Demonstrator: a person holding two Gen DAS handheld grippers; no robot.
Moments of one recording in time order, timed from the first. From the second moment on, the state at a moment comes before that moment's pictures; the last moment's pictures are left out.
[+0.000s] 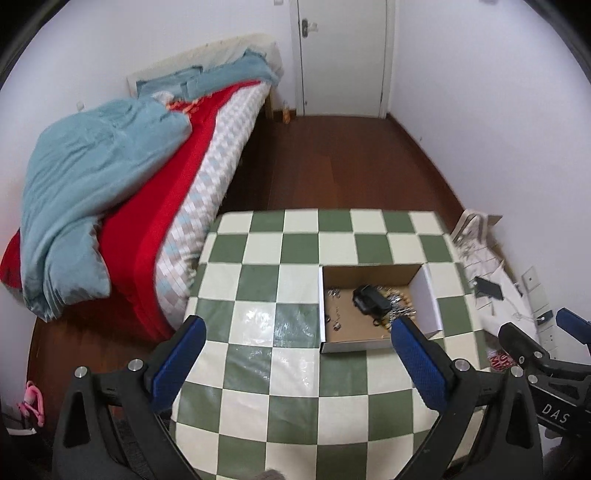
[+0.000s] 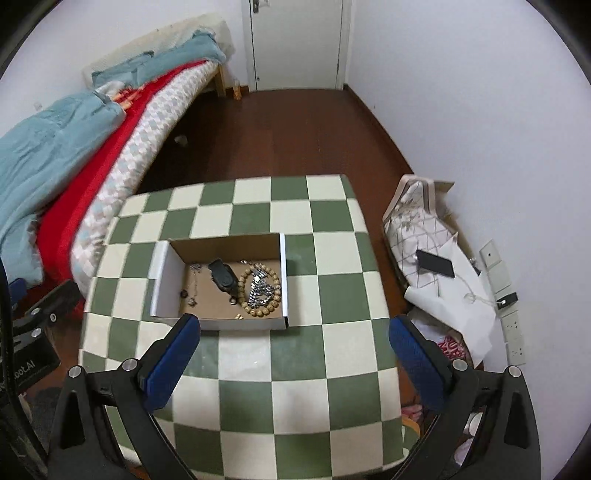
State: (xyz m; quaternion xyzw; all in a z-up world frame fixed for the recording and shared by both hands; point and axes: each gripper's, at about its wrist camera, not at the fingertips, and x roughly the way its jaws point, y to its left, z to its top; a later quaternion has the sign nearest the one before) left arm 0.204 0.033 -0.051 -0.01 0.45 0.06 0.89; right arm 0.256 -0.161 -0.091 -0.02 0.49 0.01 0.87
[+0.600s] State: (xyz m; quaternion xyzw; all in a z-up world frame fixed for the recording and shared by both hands) left arm 0.115 0.022 0.045 -0.04 0.39 0.02 0.92; right arm 0.146 -0.174 0.031 0.00 0.41 0.01 0.91
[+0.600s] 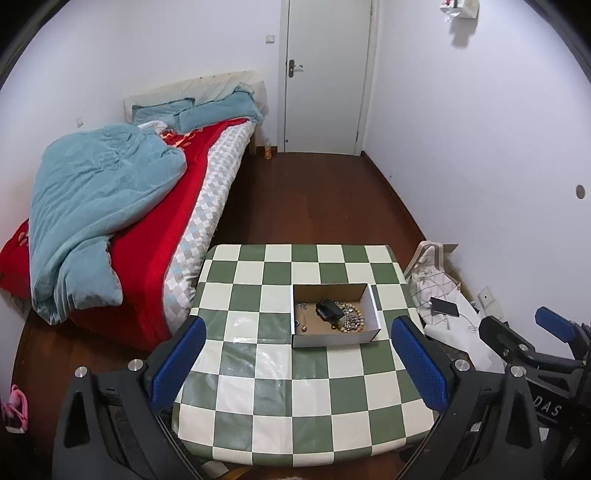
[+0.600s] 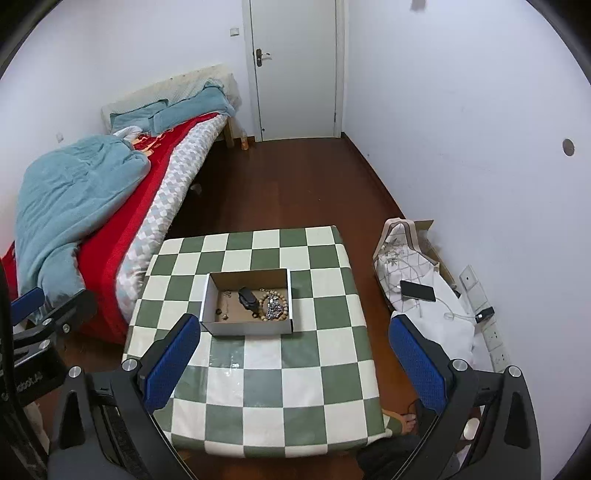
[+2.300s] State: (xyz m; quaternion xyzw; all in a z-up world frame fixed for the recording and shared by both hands) left arm 0.169 0.027 0.013 -0.02 0.44 0.09 0.89; right arm 0.214 -0.158 0.004 -0.04 0.47 0.01 0.88
